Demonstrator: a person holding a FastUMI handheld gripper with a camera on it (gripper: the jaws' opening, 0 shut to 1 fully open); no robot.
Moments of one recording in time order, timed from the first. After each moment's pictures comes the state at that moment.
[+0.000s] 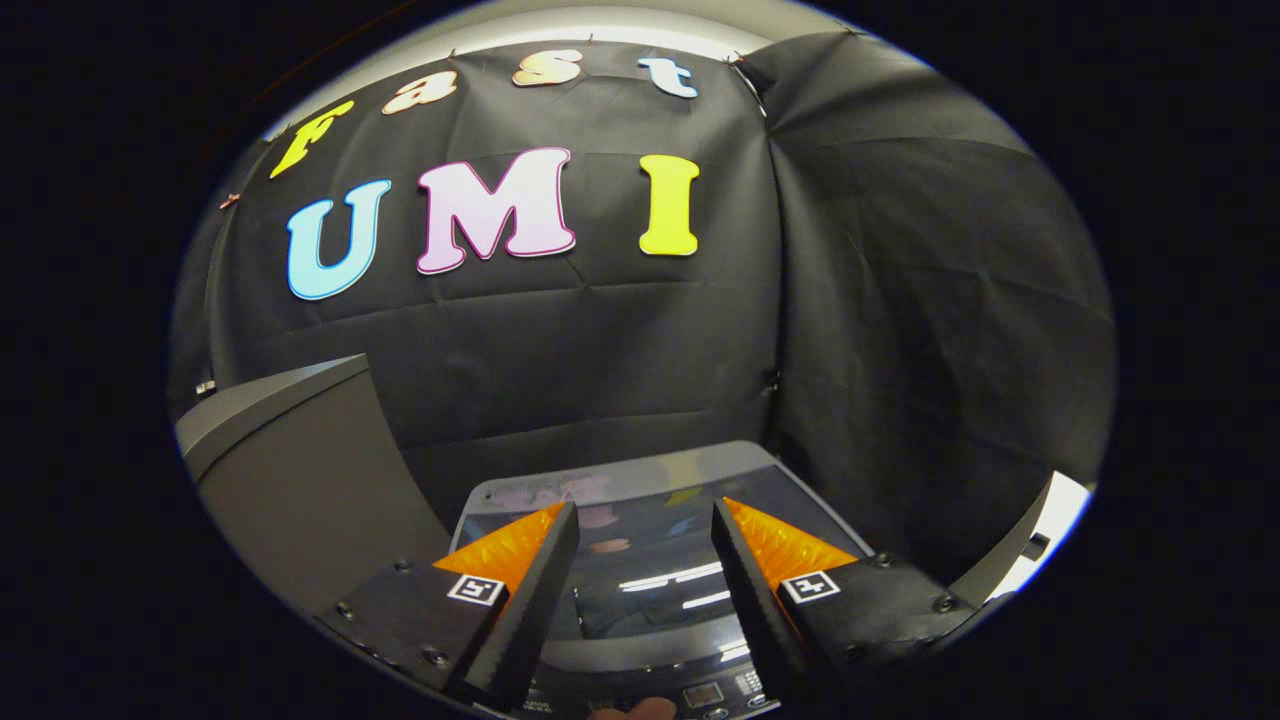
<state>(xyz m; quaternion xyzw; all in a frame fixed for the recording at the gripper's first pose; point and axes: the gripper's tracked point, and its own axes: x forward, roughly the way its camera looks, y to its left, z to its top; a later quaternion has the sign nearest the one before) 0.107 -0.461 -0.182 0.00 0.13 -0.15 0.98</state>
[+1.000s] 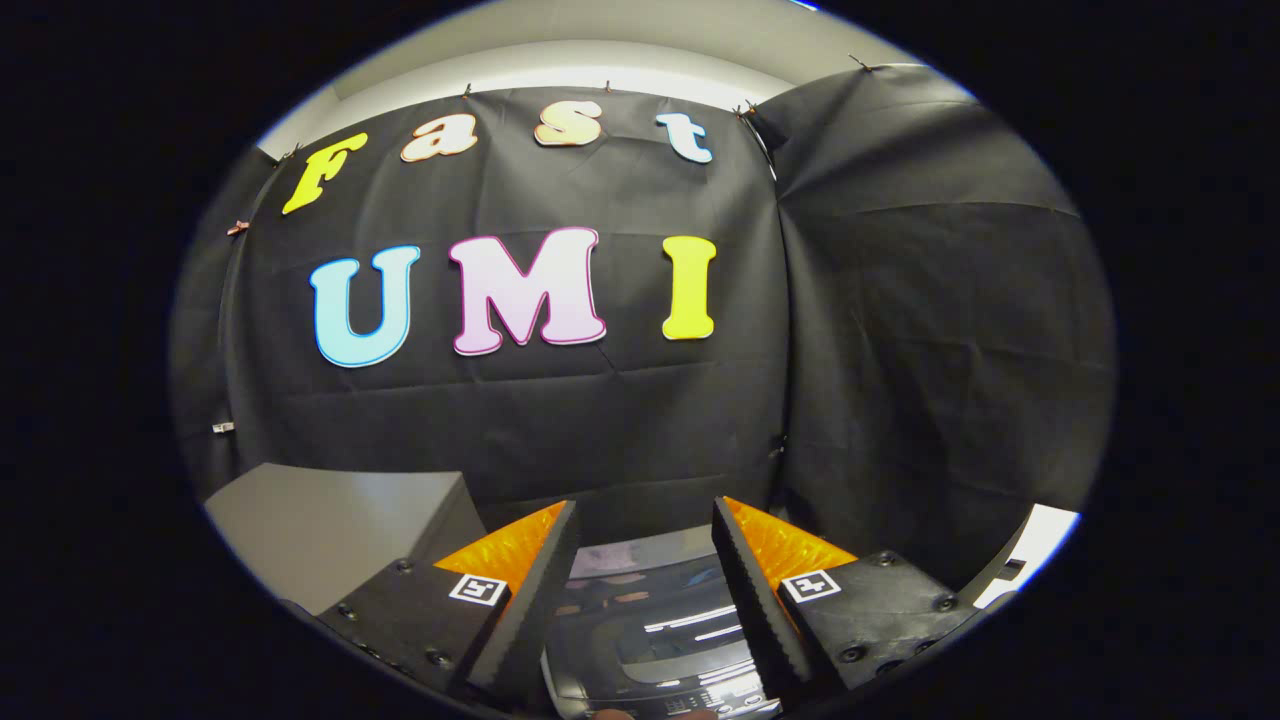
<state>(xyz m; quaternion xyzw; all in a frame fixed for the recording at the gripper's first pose) 0.087 -0.356 -0.032 -0.01 0.04 -0.13 0.99</state>
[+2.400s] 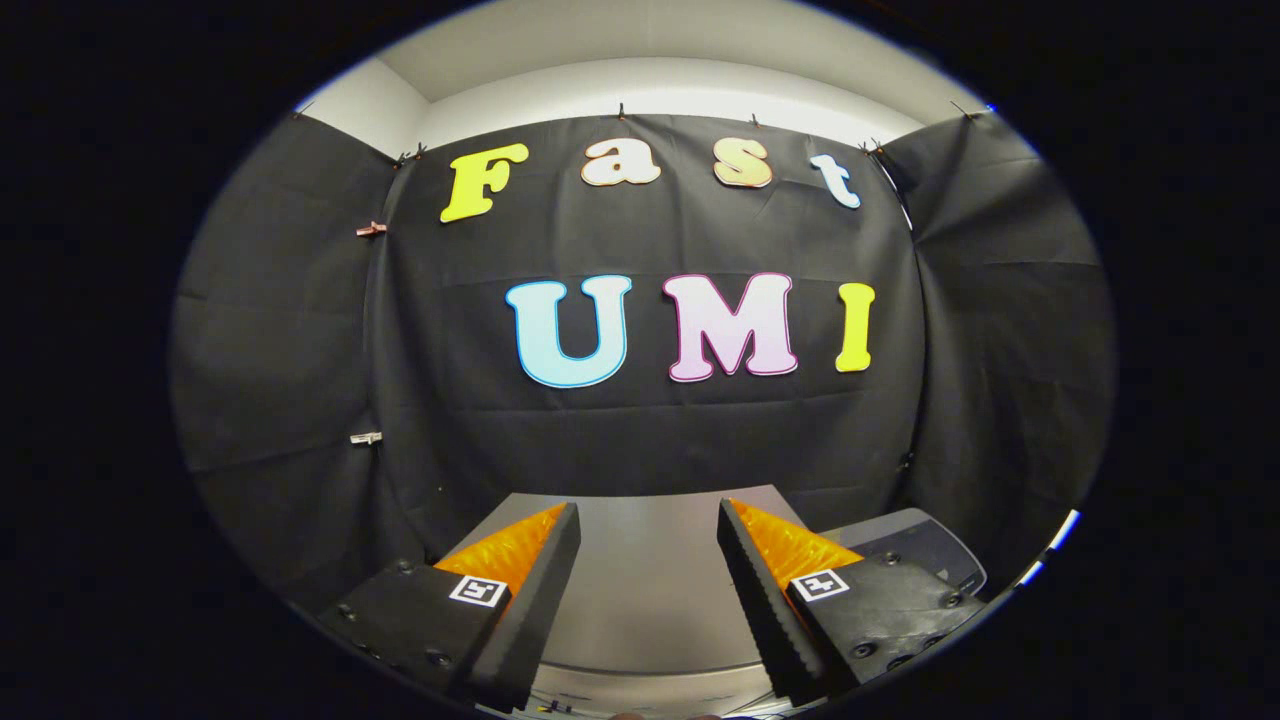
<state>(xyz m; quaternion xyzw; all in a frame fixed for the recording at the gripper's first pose) 0.008 -0.026 -0.001 0.00 0.04 0.01 1.00</state>
